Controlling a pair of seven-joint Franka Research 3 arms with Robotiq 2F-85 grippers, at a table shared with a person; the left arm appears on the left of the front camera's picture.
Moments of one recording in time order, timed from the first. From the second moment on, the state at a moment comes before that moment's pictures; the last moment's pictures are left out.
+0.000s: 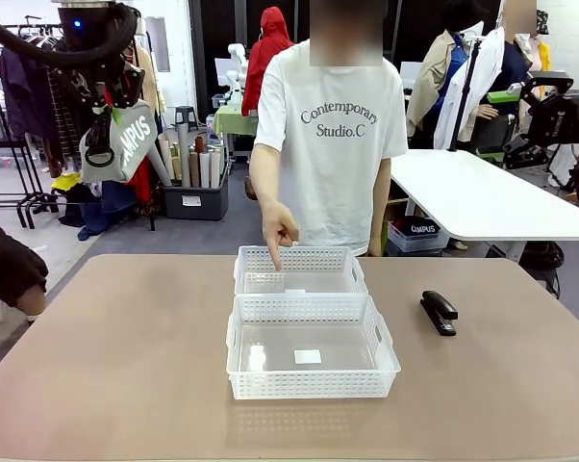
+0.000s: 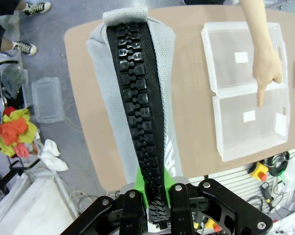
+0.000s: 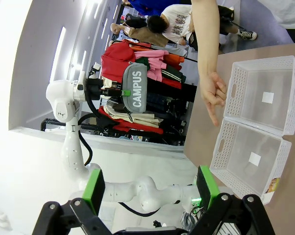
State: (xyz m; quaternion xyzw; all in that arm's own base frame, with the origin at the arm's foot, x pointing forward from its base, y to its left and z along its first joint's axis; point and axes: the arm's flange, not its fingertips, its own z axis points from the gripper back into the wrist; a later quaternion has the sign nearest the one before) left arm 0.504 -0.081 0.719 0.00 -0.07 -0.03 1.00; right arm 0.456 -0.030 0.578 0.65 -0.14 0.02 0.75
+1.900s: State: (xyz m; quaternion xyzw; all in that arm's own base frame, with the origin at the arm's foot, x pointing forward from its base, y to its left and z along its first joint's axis) left arm 0.460 -0.182 0.729 0.01 -0.06 -0.51 0.86; right arm 0.456 -0.030 0.578 0.65 -0.14 0.02 0.75
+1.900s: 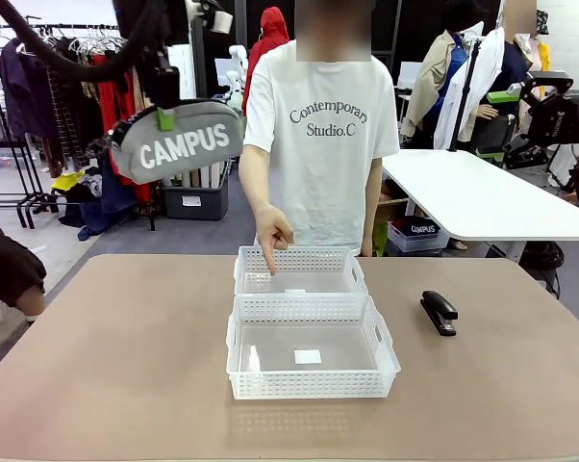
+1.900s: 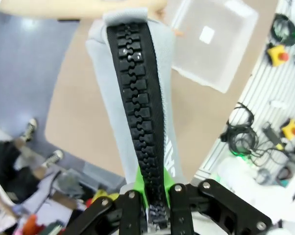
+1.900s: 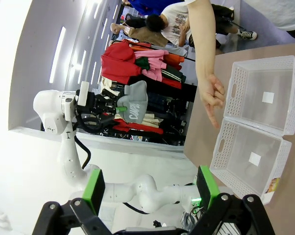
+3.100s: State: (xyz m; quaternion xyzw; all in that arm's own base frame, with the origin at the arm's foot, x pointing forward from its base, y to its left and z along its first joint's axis) left arm 0.433 -0.330 0.660 0.01 -0.05 -0.65 0.76; right arm 0.456 -0.030 0.578 0.65 -0.14 0.02 0.75
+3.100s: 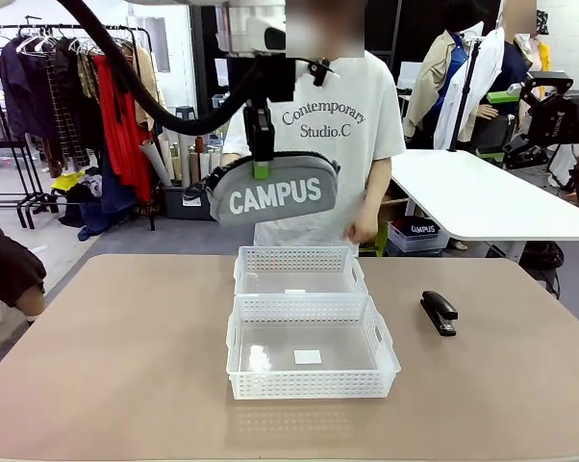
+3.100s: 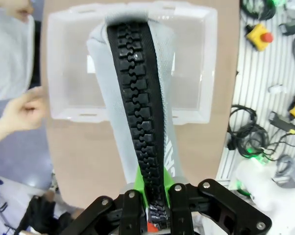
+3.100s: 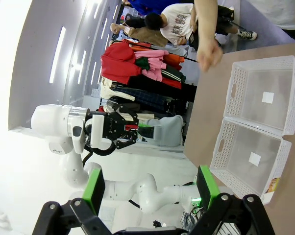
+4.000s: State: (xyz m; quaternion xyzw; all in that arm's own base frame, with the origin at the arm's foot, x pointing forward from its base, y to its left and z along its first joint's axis) left arm 0.452 -0.363 0.607 0.00 -0.06 -0.69 0.72; right arm 0.456 -0.030 0.578 0.65 -0.14 0.02 0.75
